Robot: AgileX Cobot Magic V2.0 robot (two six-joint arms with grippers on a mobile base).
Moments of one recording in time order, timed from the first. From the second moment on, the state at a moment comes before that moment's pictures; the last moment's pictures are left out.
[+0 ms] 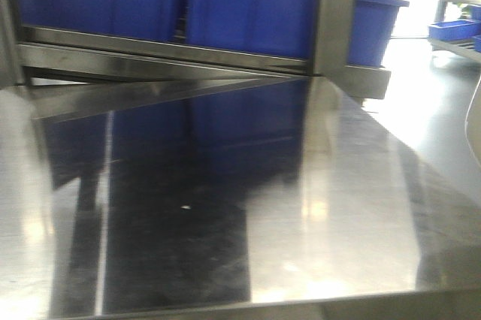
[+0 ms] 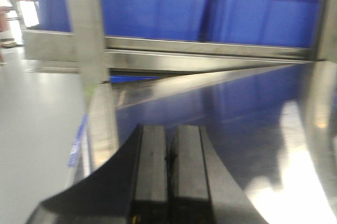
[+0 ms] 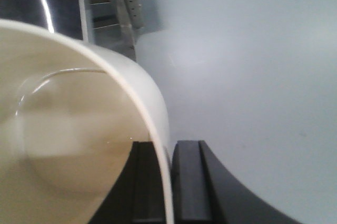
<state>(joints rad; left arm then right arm) -0.13 -0.01 0.01 -0.07 0.08 0.10 -0.03 0.82 -0.73 -0.02 0.89 0.14</state>
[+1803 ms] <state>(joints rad) -0.13 -0.01 0.01 -0.07 0.08 0.10 -0.03 0.82 -0.73 -0.02 0.89 0.14</state>
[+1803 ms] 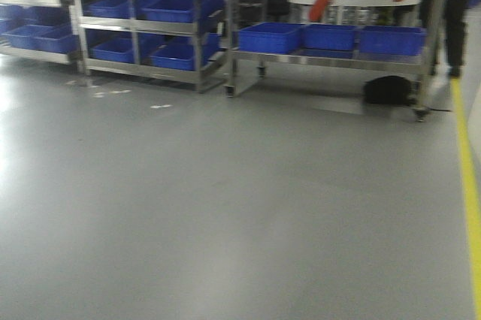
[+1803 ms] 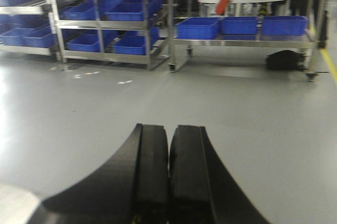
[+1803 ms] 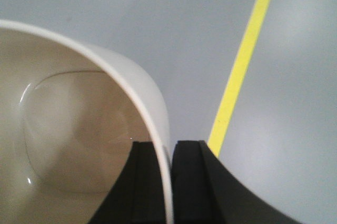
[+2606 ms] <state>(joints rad) -0.13 -0.01 0.01 -0.07 0.08 0.10 -0.03 0.82 -0.73 -0.02 0.89 0.14</state>
